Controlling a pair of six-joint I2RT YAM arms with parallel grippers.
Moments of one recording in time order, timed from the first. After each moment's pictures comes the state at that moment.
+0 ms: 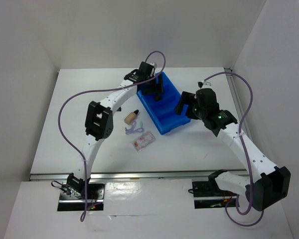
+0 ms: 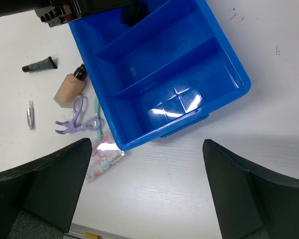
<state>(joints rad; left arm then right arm) -0.50 2.43 2.28 -0.65 0.15 -0.51 0.40 1.12 1.02 -0.50 0.09 0.54</state>
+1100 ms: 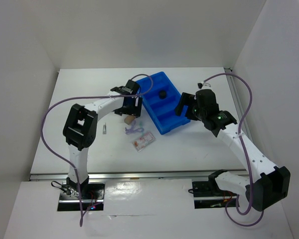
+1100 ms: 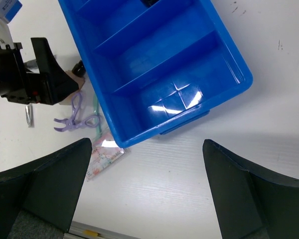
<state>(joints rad) -0.46 2.03 1.58 -0.71 -0.18 -0.36 0.40 1.12 1.00 -0.50 0.08 0.54</state>
